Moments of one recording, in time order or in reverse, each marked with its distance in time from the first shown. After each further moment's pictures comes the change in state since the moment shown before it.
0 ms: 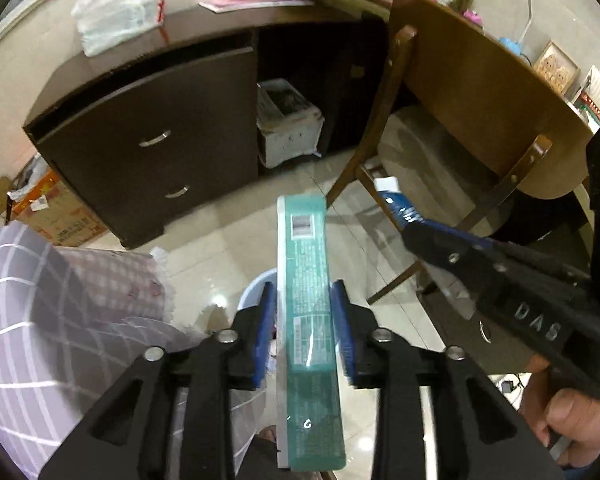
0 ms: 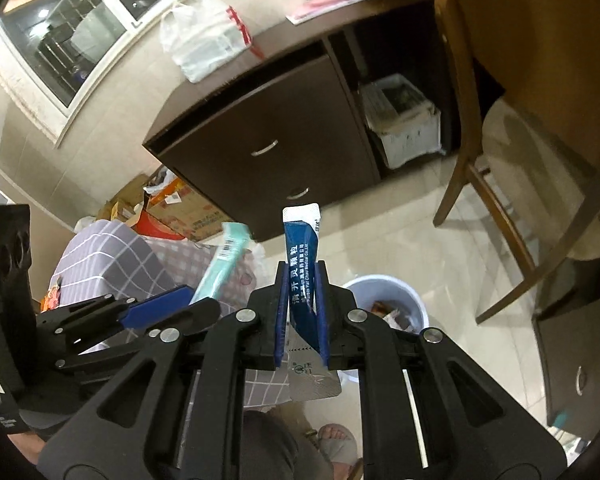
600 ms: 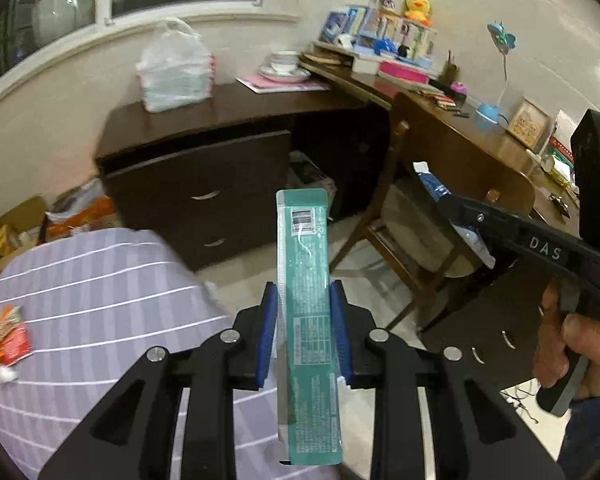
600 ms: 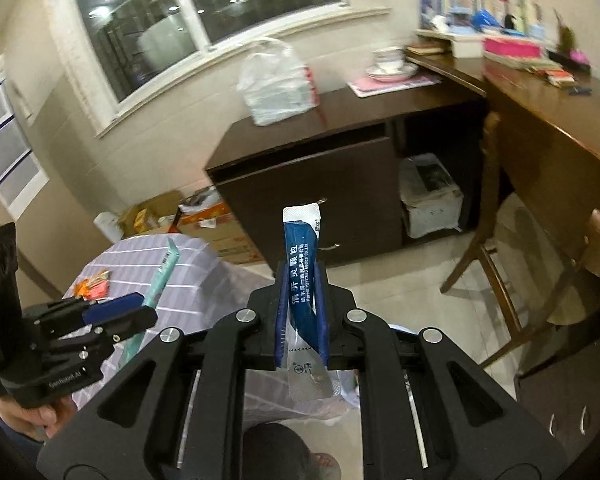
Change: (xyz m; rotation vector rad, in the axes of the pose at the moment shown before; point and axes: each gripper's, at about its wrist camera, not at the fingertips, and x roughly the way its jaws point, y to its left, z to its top) left arm -0.156 0.053 -0.050 -0.021 -0.262 -0.003; right arm -0.100 0.099 -0.004 -0.200 -0.195 0.014
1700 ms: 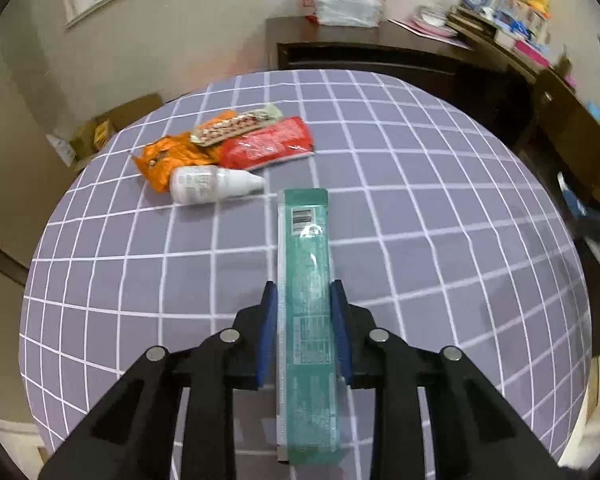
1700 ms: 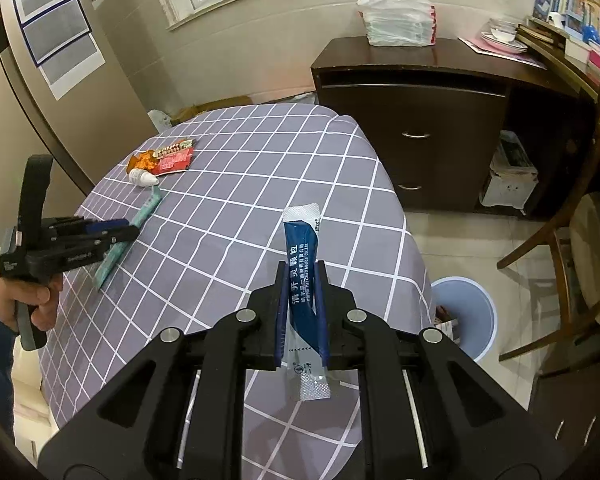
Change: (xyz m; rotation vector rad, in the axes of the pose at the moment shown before) left arm -0.086 0.265 -0.164 -0.164 0.178 0.299; right arm 0.050 0.183 -0.109 -0.259 0.219 0.136
